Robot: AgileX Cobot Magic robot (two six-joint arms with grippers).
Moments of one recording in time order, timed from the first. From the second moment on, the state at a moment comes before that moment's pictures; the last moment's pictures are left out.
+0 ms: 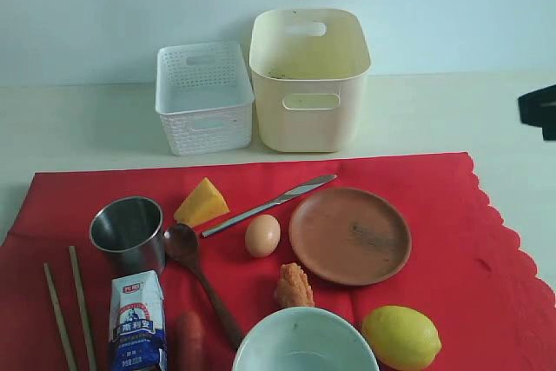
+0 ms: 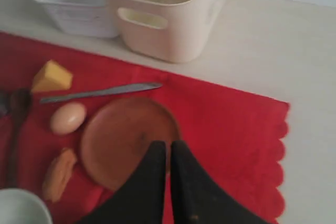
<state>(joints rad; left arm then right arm) -0.02 0.01 0.00 0.00 0.37 -0.15 0.05 0.94 -0.72 0.62 0.68 -0.67</state>
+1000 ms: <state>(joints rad) -0.02 0.01 0.00 0.00 0.37 -0.15 0.49 1.47 -0.71 0.28 0.79 -0.84</state>
